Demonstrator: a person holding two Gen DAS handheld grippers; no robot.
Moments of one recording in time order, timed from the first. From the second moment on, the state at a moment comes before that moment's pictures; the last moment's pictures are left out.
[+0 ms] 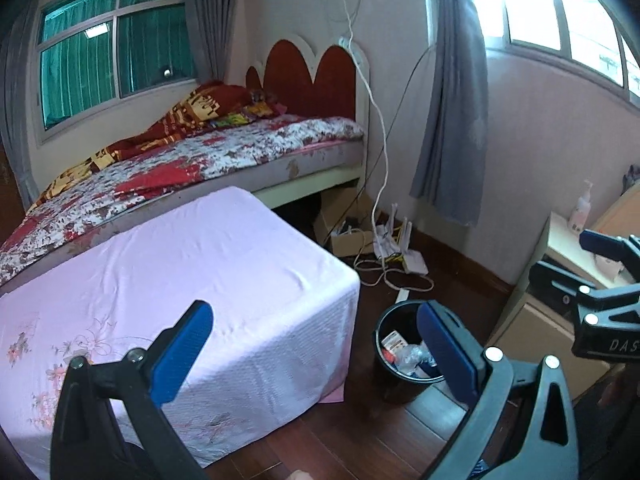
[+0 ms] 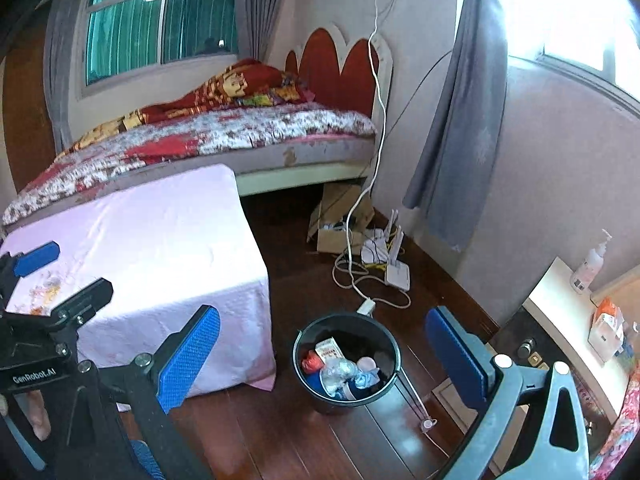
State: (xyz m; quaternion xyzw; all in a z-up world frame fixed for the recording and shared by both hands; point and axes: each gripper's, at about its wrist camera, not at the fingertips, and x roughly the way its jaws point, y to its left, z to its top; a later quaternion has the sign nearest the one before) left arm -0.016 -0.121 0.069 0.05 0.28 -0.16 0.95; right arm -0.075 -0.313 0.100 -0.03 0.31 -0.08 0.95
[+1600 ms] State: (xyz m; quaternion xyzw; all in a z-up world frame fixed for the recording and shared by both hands) left arm -0.045 -0.132 0.101 0.07 0.22 -0.18 0.96; right arm -0.113 -0.312 0.131 -0.01 0.27 -0.10 0.96
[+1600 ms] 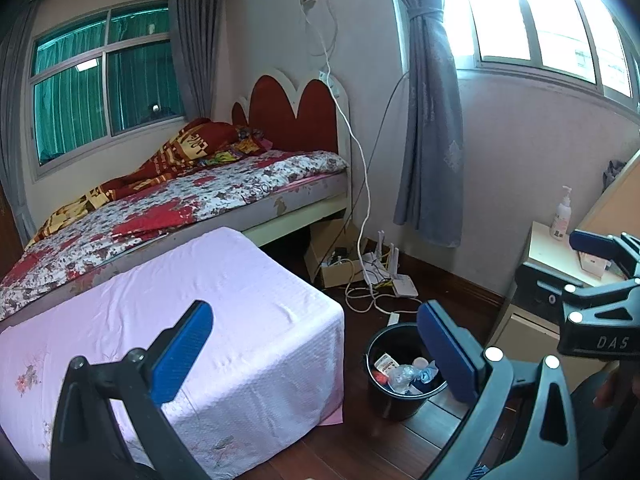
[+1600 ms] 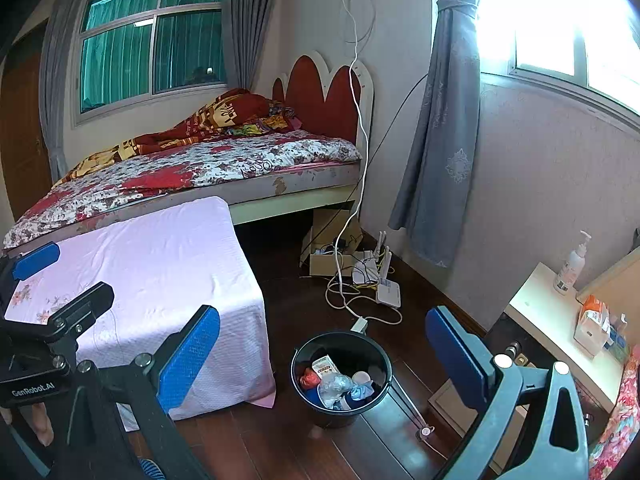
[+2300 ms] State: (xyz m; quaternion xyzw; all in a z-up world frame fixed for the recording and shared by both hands) left arm -0.045 -0.133 0.098 0.07 0.22 -0.19 0.96; right arm -0.113 -0.313 0.128 -0.01 0.28 -0.11 0.95
